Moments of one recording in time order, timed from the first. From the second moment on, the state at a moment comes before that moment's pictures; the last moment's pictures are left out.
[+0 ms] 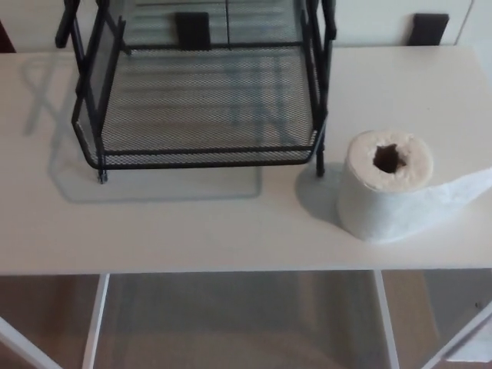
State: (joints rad) left_arm 0.04 0.66 0.35 1.05 -0.13 0.18 -0.28; right_arm 0.11 -0.75 -0.39 1.04 0.08 -0.21 0.30
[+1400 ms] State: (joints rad) left_arm 0.06 0.65 0.36 1.00 -0.14 0.18 -0.28; right_arm -0.03 -0.80 -0.44 0.27 0.15 -0.16 0.34
